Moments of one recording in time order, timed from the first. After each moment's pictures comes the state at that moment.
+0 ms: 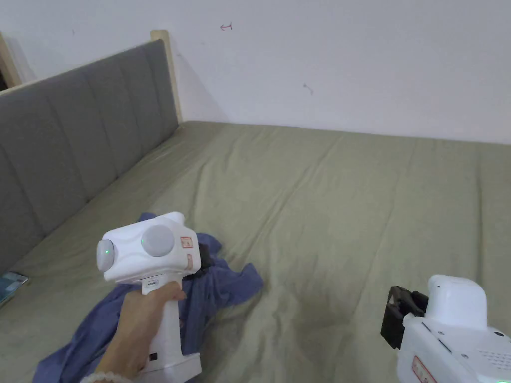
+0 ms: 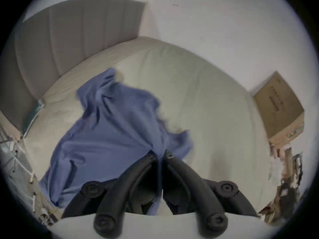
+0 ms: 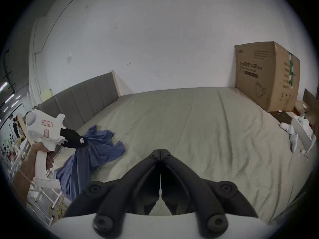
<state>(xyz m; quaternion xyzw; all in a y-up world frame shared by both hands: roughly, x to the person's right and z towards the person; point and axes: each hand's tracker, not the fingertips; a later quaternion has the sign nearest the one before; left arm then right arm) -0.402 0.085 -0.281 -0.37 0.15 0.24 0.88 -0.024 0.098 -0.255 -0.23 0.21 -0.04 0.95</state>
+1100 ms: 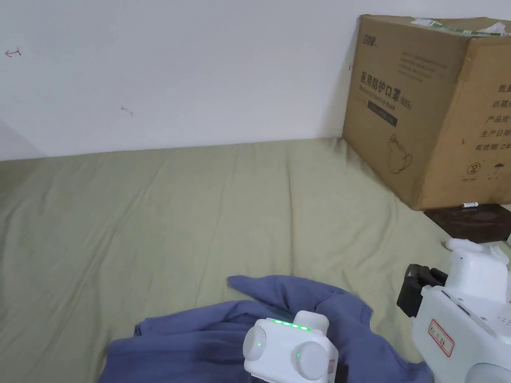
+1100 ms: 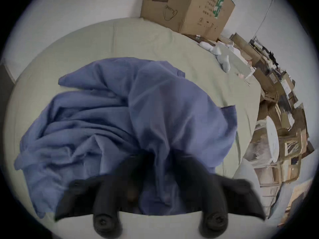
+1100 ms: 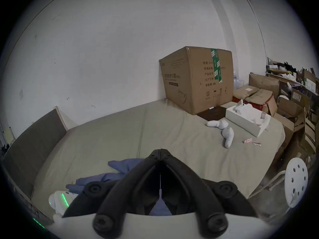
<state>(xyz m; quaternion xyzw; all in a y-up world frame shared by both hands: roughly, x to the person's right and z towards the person) 0.023 0.004 -0.325 -0.50 -0.21 -0.02 0.84 0.184 0.129 -0.243 -0.19 -0.03 -0.11 0.98</state>
